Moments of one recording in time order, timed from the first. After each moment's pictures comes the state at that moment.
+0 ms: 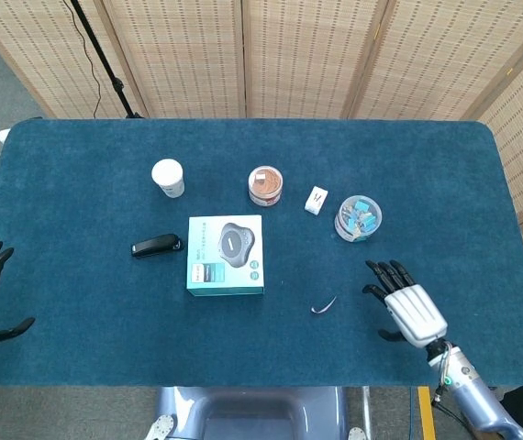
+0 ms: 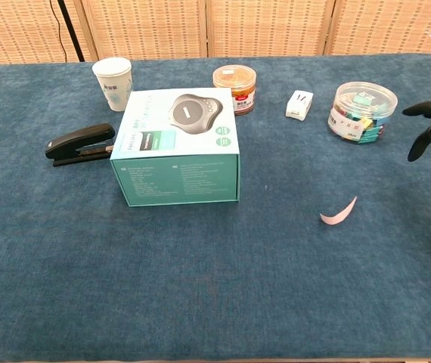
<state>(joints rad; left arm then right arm) -0.08 -1.03 -0.03 -1.73 1.52 1.51 -0.04 0.33 -1.24 0.05 -1.62 -1.61 1.13 -0.13</state>
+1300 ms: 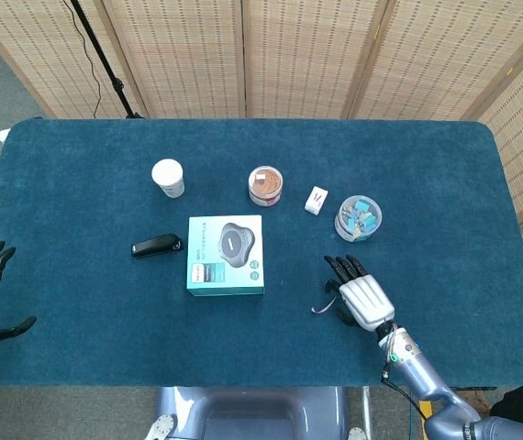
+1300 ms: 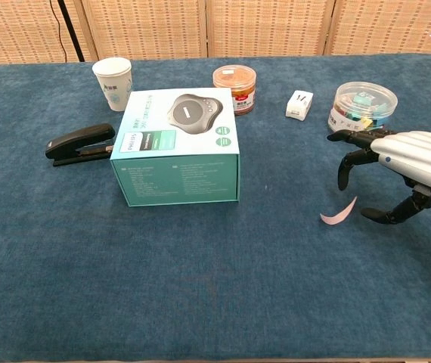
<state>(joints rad) -0.09 -1.03 -0.04 -1.74 1.50 1.48 -0.04 0.47 -1.52 0.07 -1.44 -1.49 1.04 -0.21</state>
